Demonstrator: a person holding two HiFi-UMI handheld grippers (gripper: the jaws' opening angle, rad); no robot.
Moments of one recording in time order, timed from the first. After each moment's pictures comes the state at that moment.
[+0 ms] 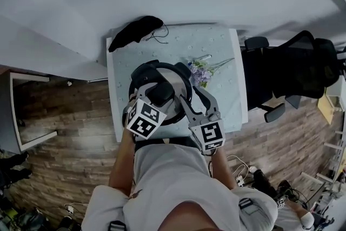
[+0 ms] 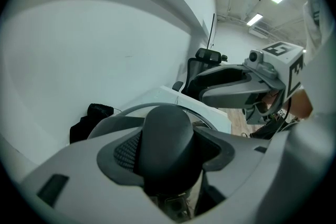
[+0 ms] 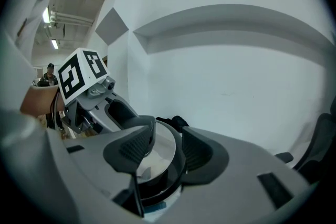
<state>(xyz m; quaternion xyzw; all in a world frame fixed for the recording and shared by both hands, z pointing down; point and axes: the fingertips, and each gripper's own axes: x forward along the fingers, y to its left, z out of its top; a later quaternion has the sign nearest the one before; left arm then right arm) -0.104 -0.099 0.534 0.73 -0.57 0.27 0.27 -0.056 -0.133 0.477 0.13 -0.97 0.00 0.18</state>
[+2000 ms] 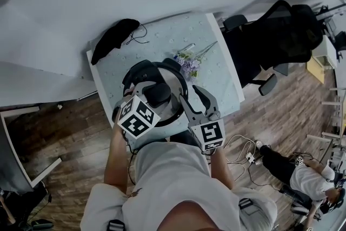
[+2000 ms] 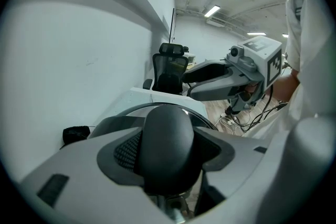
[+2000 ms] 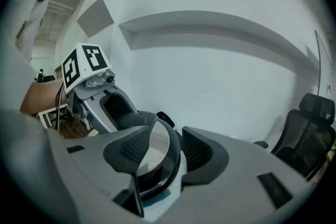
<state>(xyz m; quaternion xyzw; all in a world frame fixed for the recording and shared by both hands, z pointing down) -0.094 -0.091 0.529 0.83 -0.40 0.33 0.20 -0.038 -0.124 0.479 0.26 -0.94 0.01 0.20</state>
